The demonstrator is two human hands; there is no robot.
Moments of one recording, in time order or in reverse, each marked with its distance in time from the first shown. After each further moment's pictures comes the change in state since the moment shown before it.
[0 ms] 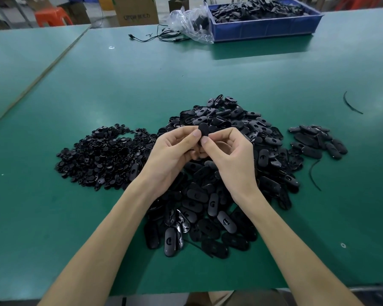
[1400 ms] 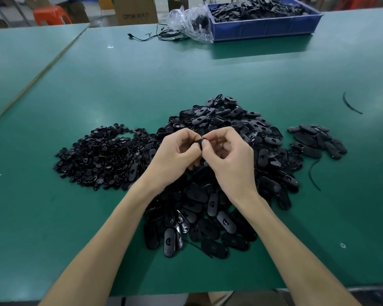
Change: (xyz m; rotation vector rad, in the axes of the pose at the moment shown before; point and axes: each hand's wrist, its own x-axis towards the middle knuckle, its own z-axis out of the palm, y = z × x) left_hand -0.003 0.004 0.003 0.623 0.042 0.075; right_hand -0.003 -0.001 0.002 -0.212 0.007 -0.146
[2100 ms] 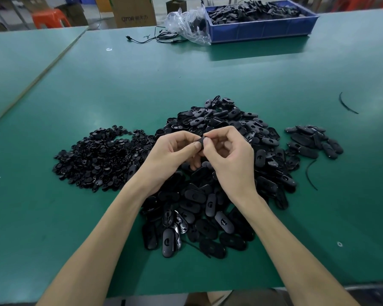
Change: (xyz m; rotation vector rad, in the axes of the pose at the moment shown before) left_hand 0.004 -0.011 -0.007 -0.235 -0.126 -0.012; right_hand 0.003 0.002 -0.004 0.033 0.039 0.001
